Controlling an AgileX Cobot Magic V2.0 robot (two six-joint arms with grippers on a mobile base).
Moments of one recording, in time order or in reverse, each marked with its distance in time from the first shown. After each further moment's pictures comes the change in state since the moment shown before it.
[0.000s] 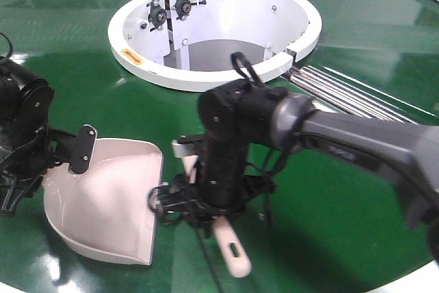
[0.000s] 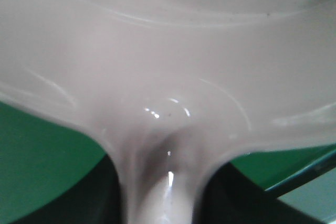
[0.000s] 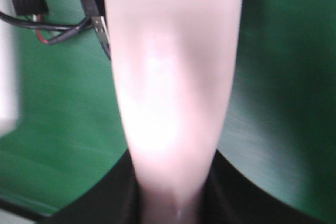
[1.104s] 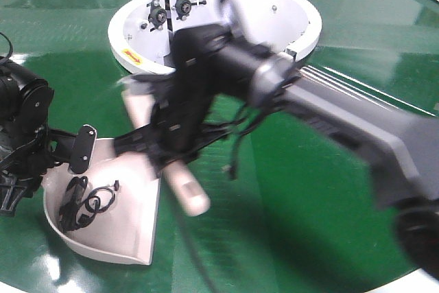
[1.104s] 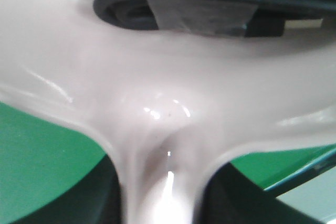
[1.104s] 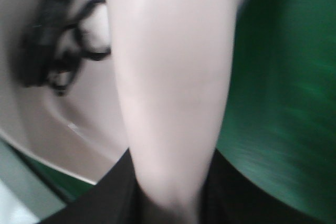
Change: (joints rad) left arm 0.000 0.000 0.000 0.001 0.000 0.000; right arm -0.024 0.040 -0.339 0.040 0.017 -0.089
